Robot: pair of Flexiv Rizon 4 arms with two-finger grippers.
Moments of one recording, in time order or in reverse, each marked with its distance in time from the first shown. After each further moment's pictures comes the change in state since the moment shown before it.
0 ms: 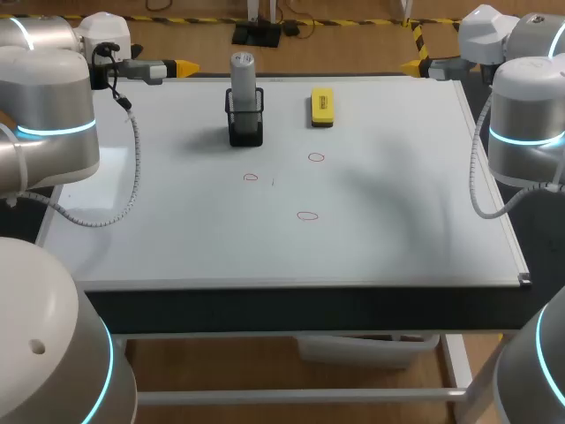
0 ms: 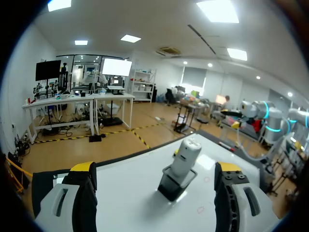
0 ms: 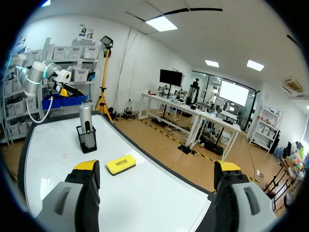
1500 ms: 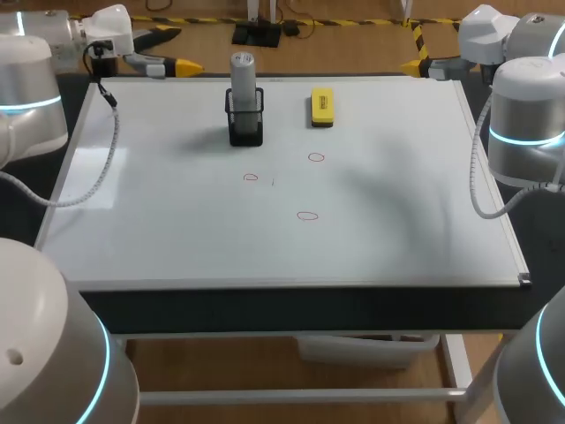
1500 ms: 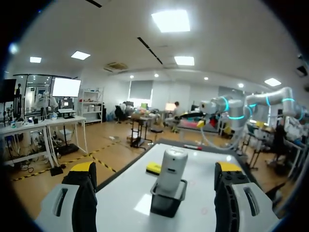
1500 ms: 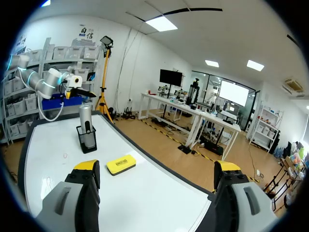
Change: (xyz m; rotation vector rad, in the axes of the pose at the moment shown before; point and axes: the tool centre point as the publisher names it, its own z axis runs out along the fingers) left arm 0.017 -0.015 0.050 0.151 0.493 0.194; right arm 0.000 0.000 0.000 0.000 0.000 0.000
